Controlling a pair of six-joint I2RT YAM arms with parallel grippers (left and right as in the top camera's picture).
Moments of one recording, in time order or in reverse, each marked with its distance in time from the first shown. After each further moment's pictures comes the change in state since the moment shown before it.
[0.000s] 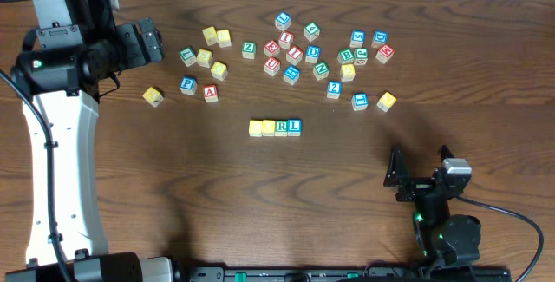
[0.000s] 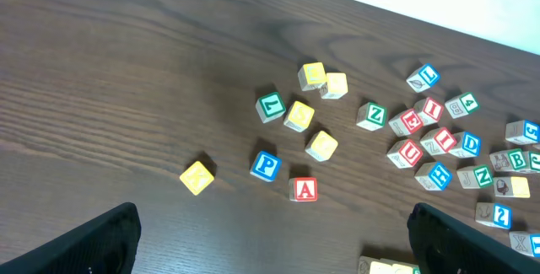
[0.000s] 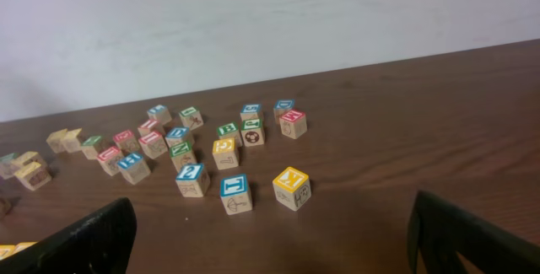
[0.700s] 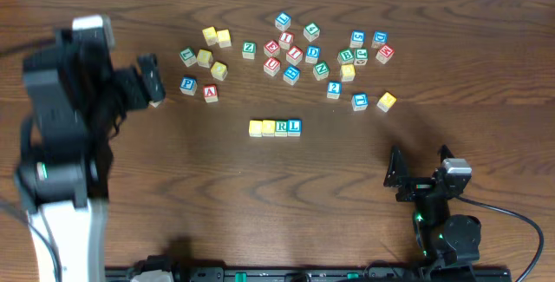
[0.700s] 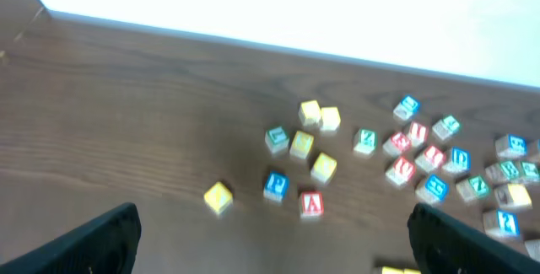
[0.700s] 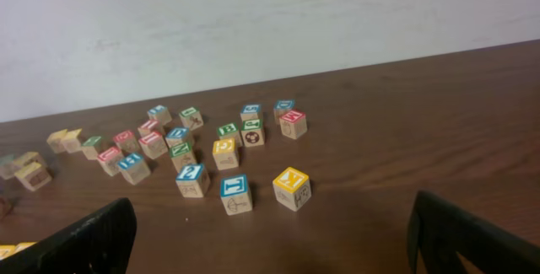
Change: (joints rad) left arm -0.043 -0.447 -0.352 0.215 -0.090 0.048; right arm 0.000 -0.001 0.000 0.001 0.000 0.000
